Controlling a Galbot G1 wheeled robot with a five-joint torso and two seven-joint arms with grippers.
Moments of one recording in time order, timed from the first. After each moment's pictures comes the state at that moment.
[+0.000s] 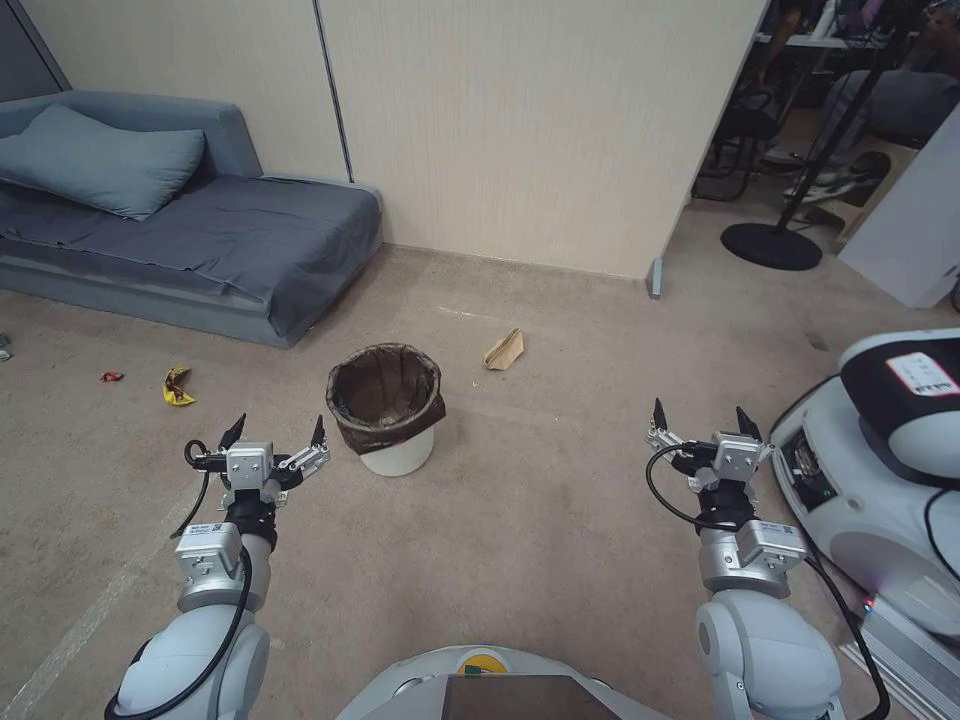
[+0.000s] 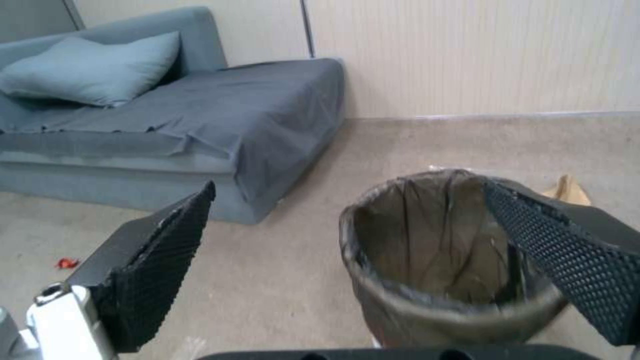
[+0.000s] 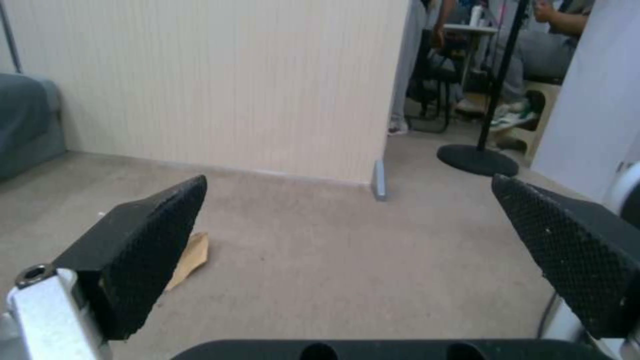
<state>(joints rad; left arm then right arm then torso) 1.75 -1.46 -0.67 -2.42 -0.05 0.25 -0.08 -1.66 1.61 0.73 2.31 -0.02 -0.09 0.04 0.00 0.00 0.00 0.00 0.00</state>
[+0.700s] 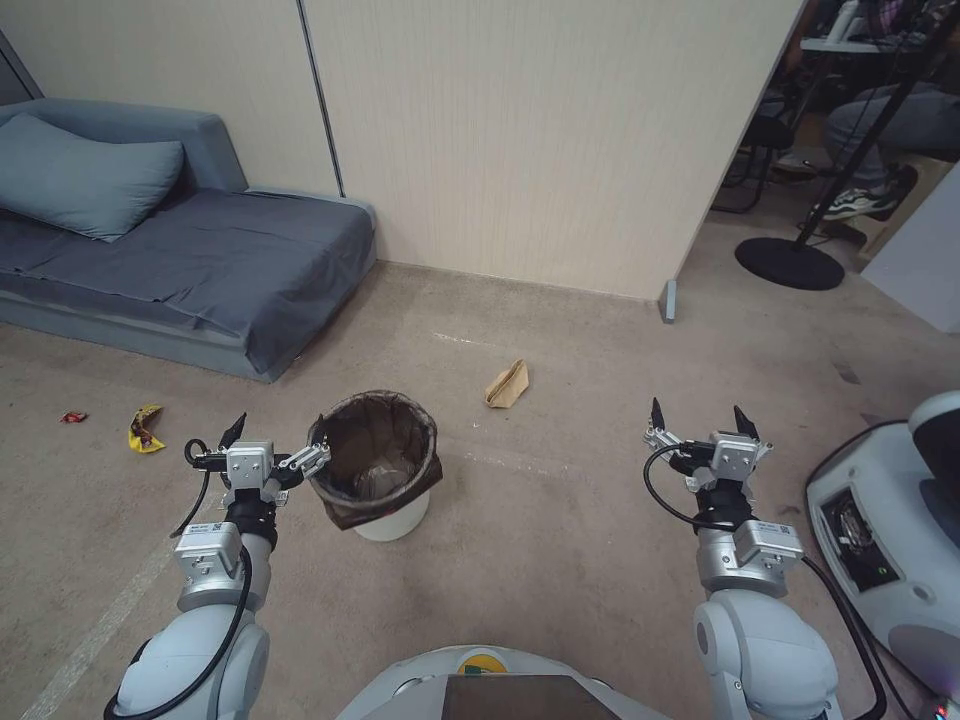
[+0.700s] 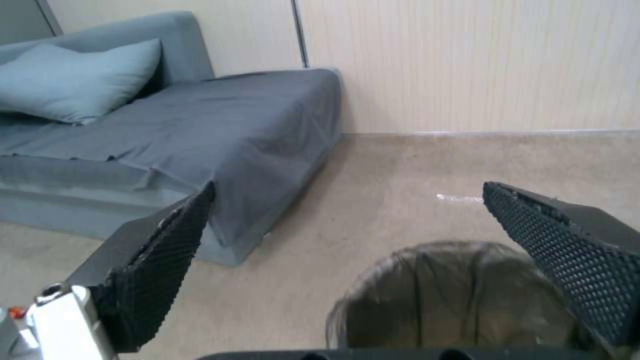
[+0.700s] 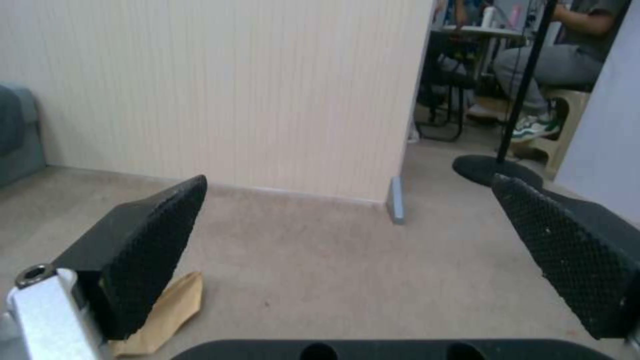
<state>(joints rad) 1.75 -1.46 -0.67 -2.42 -0.05 0.26 -0.08 -1.66 1.61 0.72 2.31 -0.03 -0.08 0.04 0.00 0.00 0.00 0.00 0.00</state>
